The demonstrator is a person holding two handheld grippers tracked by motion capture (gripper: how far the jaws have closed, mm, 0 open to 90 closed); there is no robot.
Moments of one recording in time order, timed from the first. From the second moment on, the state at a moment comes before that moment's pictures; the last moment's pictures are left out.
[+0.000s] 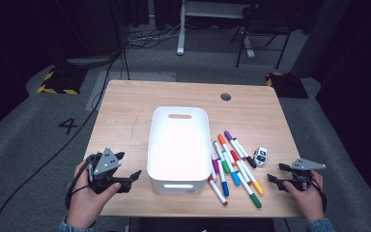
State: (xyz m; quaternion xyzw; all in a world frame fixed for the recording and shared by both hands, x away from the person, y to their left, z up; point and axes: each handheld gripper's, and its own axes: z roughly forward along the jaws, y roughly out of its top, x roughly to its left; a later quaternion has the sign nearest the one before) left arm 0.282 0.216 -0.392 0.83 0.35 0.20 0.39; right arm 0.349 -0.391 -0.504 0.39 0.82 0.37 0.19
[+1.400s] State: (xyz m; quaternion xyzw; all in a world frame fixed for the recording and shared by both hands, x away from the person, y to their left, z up) left arm 0.320 0.224 -0.504 0.82 0.44 0.16 0.33; right arm 0.338 -0.349 -0.467 0.39 0.83 0.37 0.14
